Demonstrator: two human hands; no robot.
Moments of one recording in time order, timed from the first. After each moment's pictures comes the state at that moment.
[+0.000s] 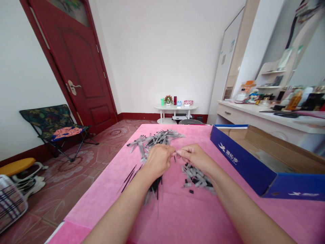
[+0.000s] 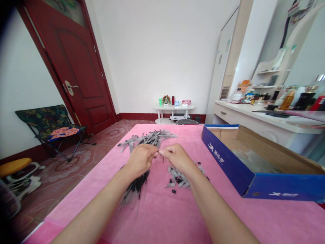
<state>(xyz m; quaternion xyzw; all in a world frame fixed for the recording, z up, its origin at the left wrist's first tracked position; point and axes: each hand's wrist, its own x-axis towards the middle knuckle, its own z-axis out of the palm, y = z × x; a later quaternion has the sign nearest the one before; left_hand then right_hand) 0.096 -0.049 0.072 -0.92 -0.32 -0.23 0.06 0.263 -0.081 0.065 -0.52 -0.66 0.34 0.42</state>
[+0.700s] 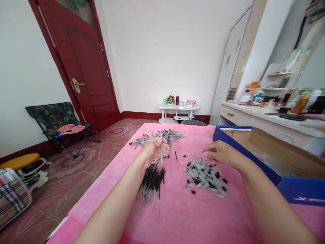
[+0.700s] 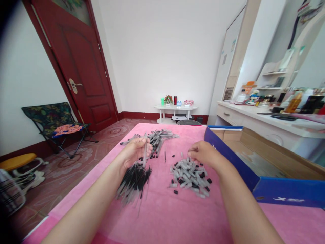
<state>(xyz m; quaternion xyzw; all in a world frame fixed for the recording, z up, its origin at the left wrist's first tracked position) 0.076 -0.016 0.071 -0.52 -0.27 -0.41 -0.70 0.347 -0.087 0.080 -0.66 -0.66 0.24 0.26</state>
